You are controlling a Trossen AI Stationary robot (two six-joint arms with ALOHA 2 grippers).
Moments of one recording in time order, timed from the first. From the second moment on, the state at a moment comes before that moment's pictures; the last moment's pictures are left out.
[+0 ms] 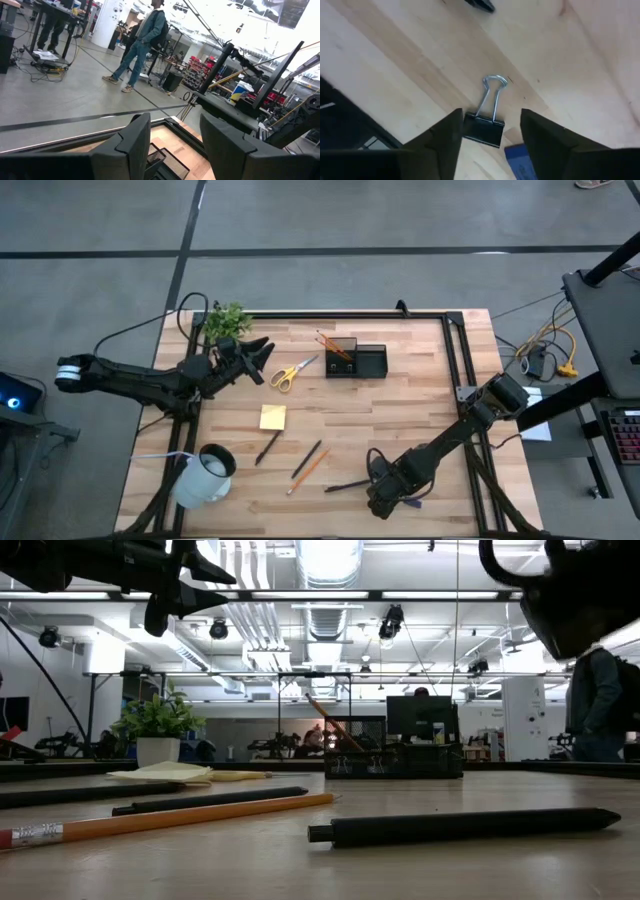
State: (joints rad) left arm 0.00 0.84 0.41 0.59 -0.66 -0.40; right arm 0.65 1.87 1.20 -0.68 -0.15 1.43
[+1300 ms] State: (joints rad) left arm 0.00 0.84 0.41 0.59 -0.66 -0.41; right arm 0.85 1.87 1.20 -0.65 0.10 0.58
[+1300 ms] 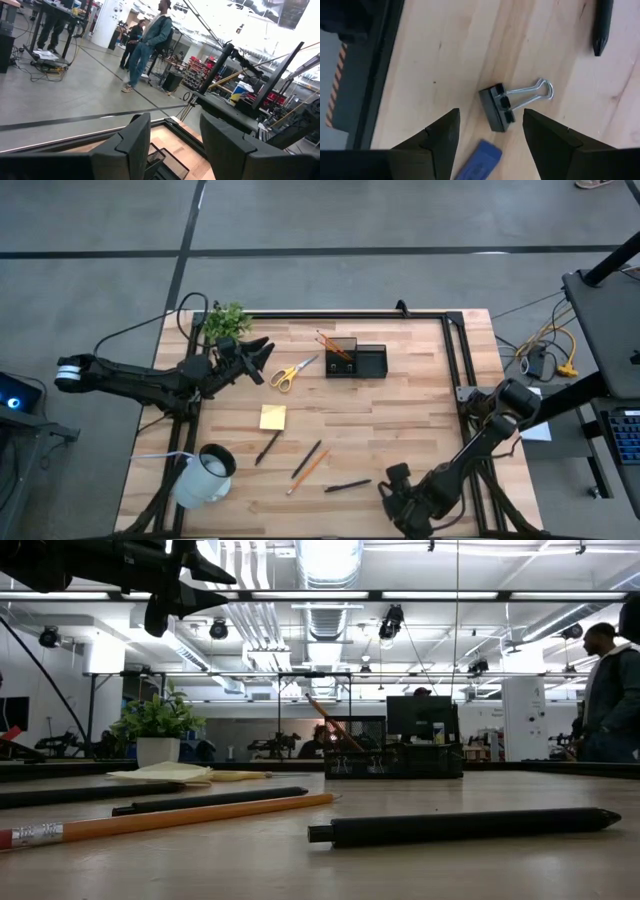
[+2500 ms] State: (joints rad) left arm 0.00 0.84 0.41 0.59 -0.66 -0.40; right arm 0.87 1.87 1.11 -0.53 0.19 0.35
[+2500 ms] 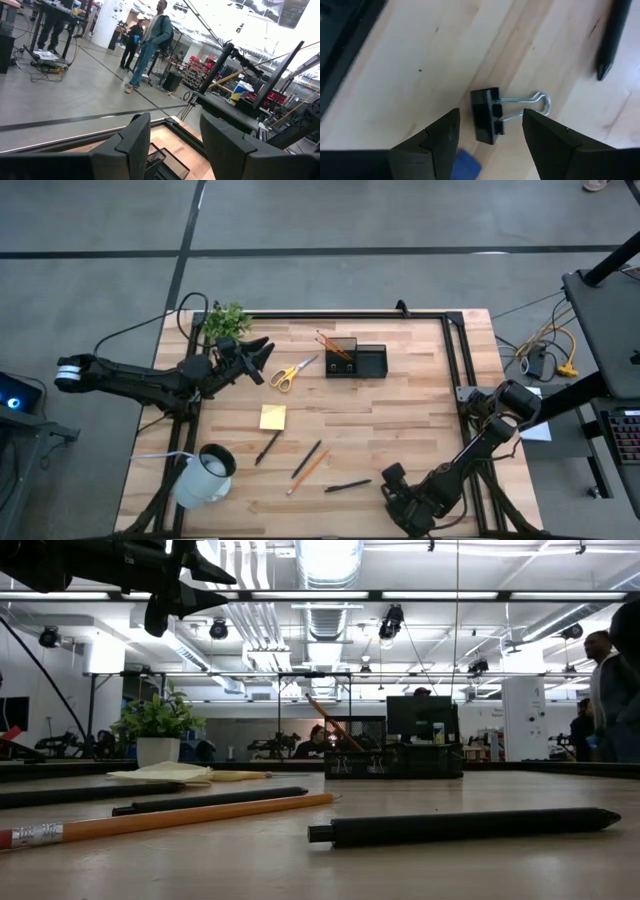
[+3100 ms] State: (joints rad) left arm 0.00 0.84 0.41 0.59 -0.66 -0.40; right arm 0.87 1.87 1.09 -0.52 0.24 0.33
